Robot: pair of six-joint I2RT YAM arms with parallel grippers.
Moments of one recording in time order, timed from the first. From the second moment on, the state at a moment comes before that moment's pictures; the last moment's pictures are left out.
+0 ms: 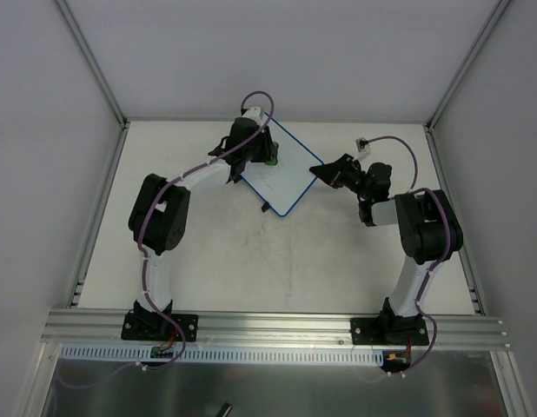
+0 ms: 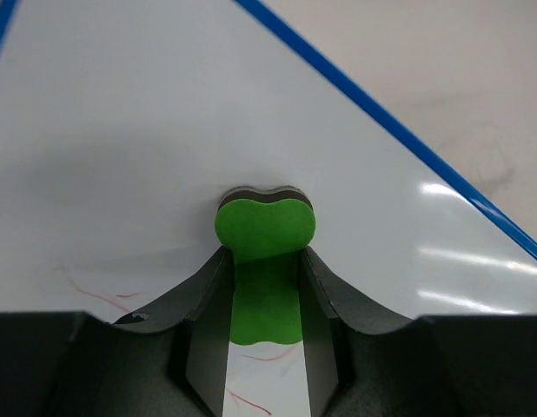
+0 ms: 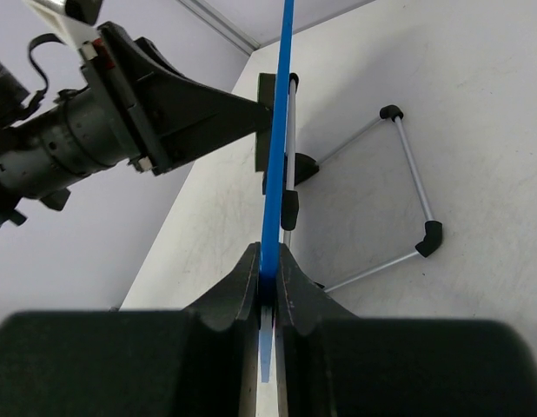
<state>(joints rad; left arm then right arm) -0.46 2.06 1.52 0.06 0.04 -0.45 0.17 1.89 0.79 1.11 -0.69 0.87</state>
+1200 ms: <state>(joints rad) -0.62 2.01 1.51 0.07 -0.04 -0.24 0.17 1.89 0.79 1.11 -0.69 0.87</state>
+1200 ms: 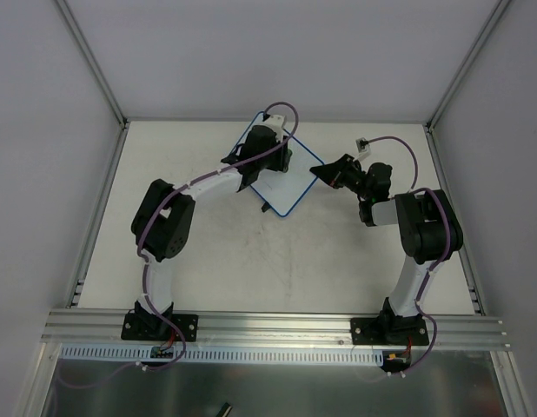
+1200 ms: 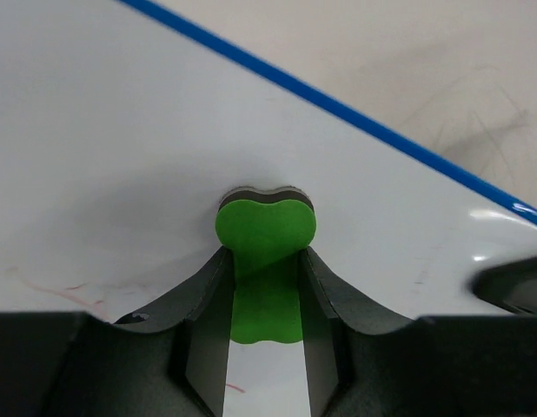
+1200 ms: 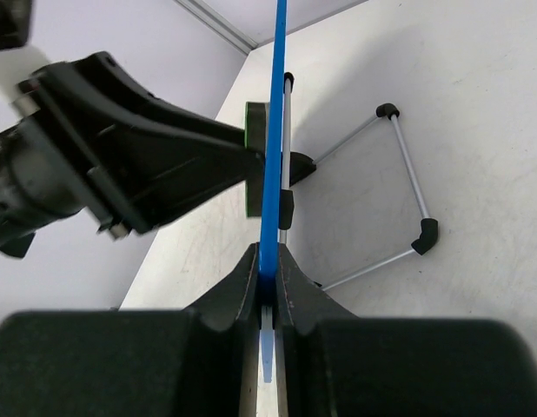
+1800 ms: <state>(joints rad) -0.36 2.06 1.47 0.04 0.08 -0.56 0.17 1.89 0.79 1.11 -0.69 0.88</state>
